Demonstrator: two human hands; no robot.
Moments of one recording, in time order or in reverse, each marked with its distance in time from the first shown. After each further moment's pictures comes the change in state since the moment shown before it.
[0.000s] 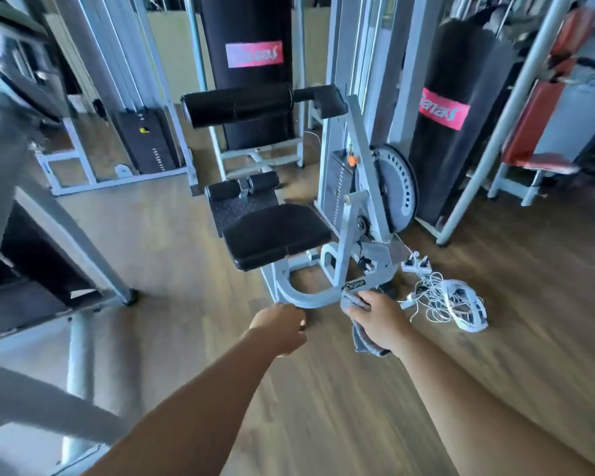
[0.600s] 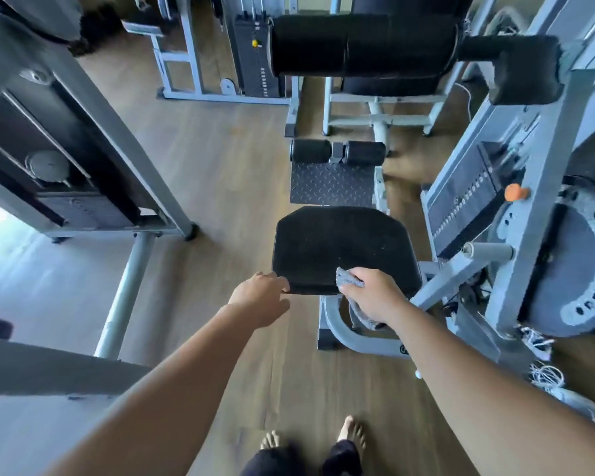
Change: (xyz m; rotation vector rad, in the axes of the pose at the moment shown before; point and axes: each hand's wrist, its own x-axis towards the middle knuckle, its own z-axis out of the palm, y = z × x) left_hand 0.228 -0.195 -0.032 -0.294 0.030 -0.521; right_hand 0.403 -0.078 0.057 -0.139 -0.465 -0.219
